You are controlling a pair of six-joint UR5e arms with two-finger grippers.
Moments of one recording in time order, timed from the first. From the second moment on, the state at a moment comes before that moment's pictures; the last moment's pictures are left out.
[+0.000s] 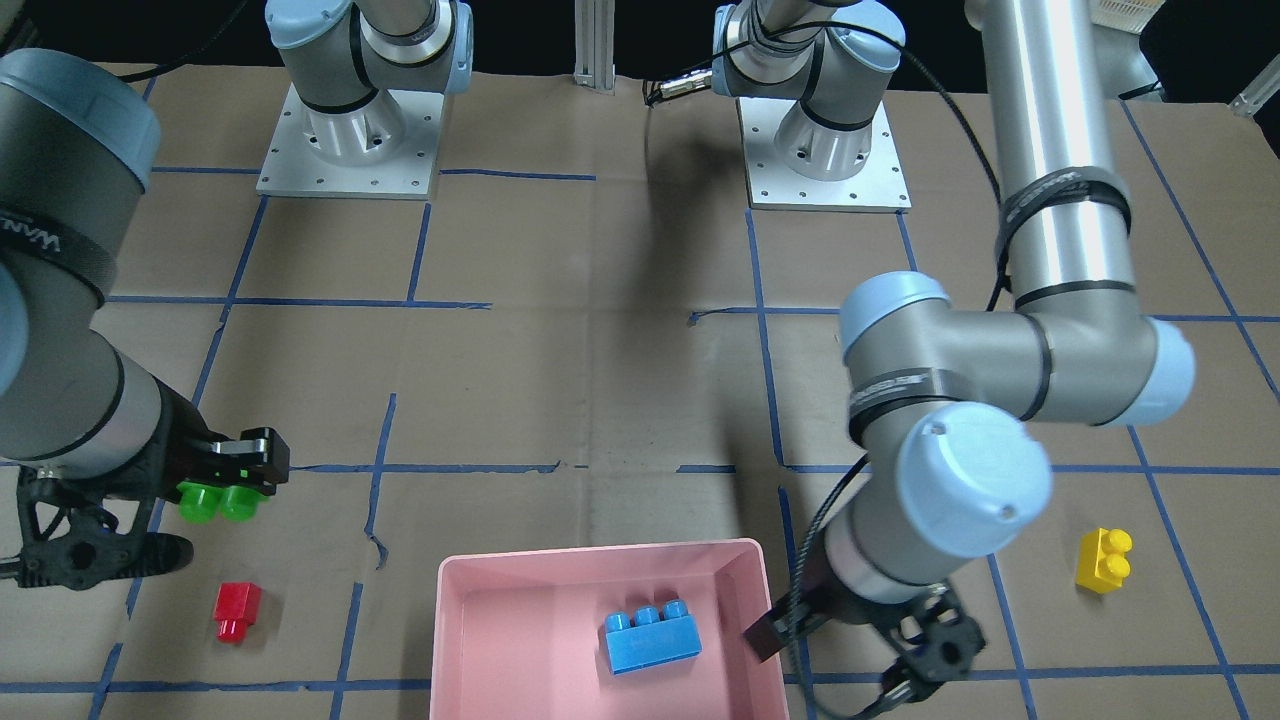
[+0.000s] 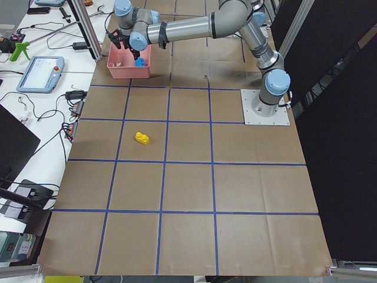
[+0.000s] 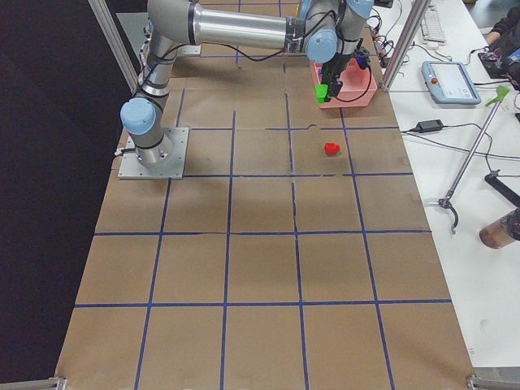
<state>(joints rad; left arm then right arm) -1.56 -2.18 -1.24 -1.21 1.51 -0.48 1.55 -1.06 1.10 -1.53 -1.63 -0.15</state>
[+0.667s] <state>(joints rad) -1.25 -2.00 -1.49 -1.20 1.63 0.51 1.78 -0.77 0.82 -1.62 -1.58 0.05</state>
